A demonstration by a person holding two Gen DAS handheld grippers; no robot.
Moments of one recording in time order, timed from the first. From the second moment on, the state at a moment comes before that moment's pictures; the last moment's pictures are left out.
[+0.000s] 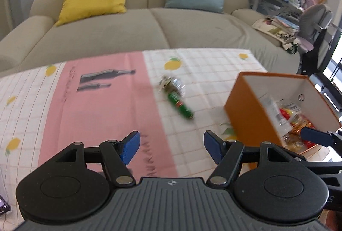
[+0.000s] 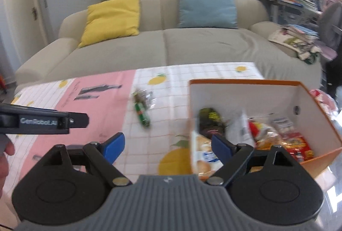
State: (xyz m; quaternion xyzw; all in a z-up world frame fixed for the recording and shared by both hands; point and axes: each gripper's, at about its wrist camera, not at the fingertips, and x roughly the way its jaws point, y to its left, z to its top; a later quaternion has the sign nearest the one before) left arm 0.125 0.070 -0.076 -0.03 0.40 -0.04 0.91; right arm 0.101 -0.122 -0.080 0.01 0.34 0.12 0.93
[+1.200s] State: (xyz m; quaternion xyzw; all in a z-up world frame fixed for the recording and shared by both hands) left arm 0.274 0.096 -0.167 -0.16 0.48 -0.08 0.86; right arm 0.267 -0.052 -0.187 -0.04 0.41 0.12 0.91
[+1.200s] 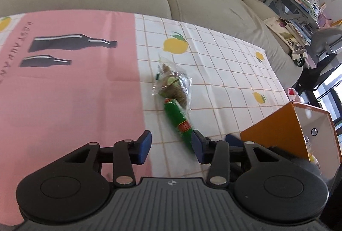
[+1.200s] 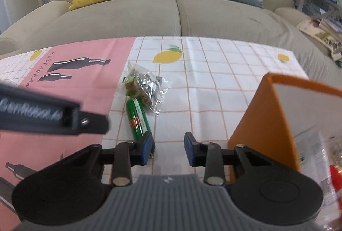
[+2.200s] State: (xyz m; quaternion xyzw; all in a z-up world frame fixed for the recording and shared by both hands) left arm 0.313 0.078 -0.189 -0.08 0.54 -0.02 0.84; right arm 0.273 -0.059 -0.192 0.03 0.41 0.15 0.90
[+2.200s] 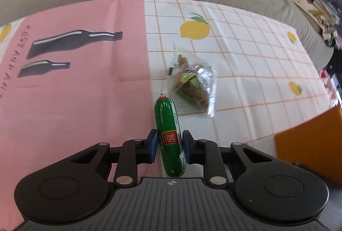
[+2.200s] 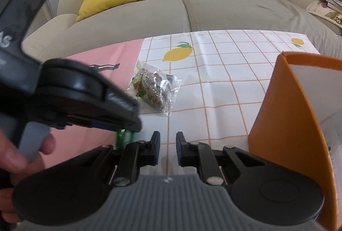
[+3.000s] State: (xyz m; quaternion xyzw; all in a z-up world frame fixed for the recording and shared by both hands) left arm 0.291 0.133 -0.188 -0.04 0.51 -0.05 0.86; right arm 0.310 -0.011 -0.187 -0.09 0.39 0.17 0.90
